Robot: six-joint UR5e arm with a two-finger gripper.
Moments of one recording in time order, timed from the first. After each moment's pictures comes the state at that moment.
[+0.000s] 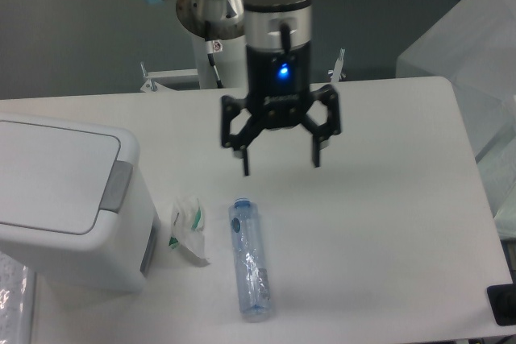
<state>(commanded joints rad) 2.36 -1.73 -1.49 -0.90 1.38 0.06</state>
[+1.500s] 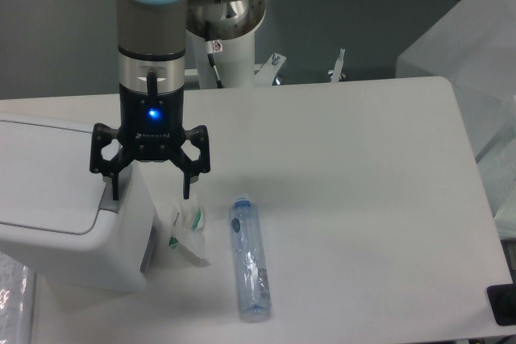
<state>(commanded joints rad) 2.19 -1.74 -1.57 -0.89 1.36 0.01</state>
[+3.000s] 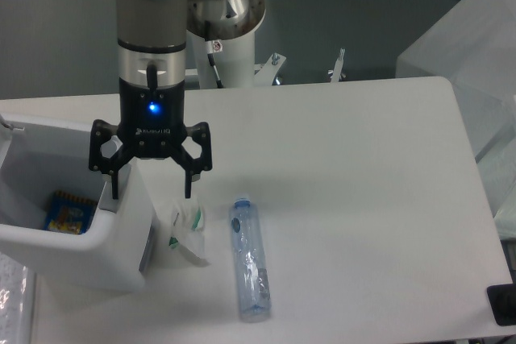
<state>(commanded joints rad) 2.25 -1.74 -1.49 -0.88 1.36 0.00</state>
